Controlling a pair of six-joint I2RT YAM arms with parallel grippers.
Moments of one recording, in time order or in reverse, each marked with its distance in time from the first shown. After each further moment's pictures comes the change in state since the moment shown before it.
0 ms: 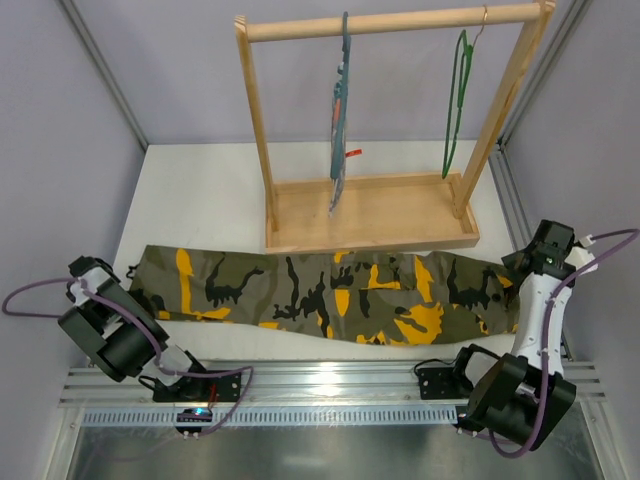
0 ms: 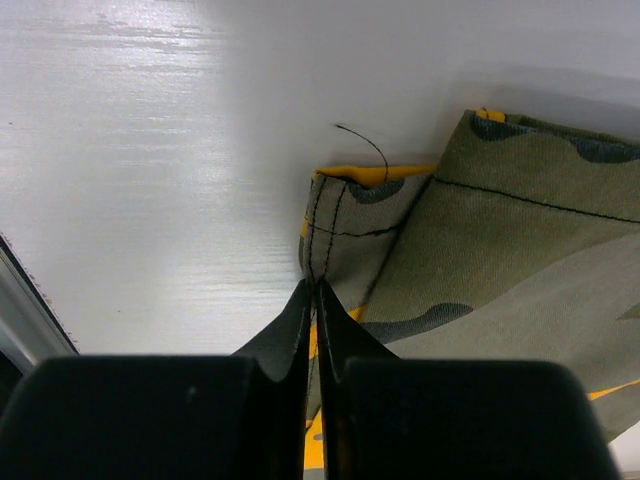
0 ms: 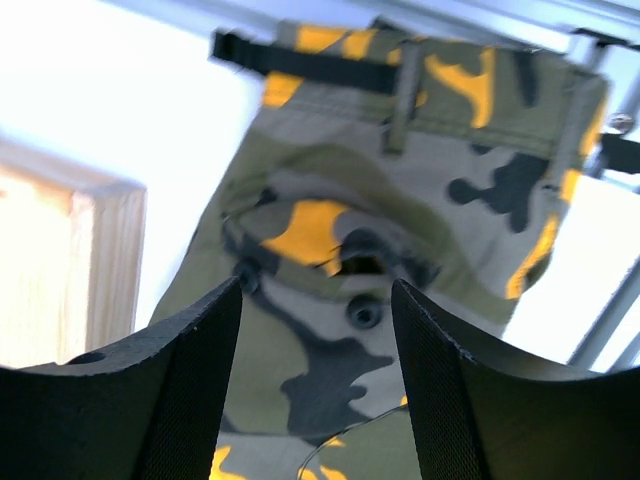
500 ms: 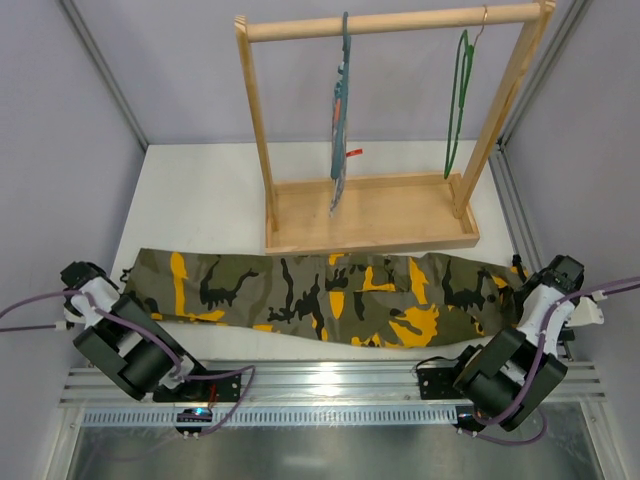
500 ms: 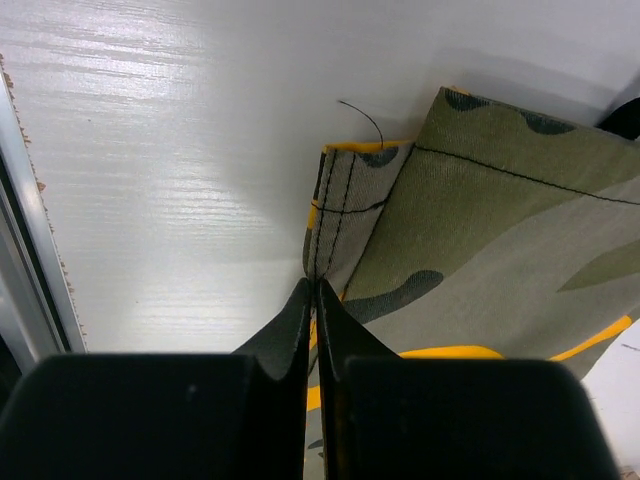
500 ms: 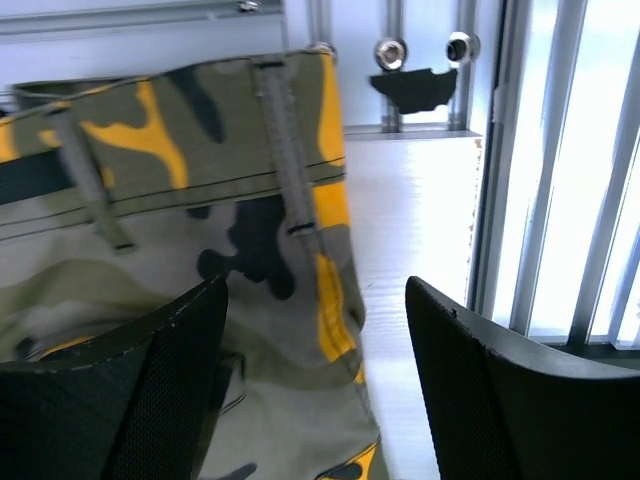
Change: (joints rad) left arm 0.065 -0.161 -0.052 0.021 -0.009 -0.055; right arm -0.297 0.040 -0.170 -0.006 0.077 0.071
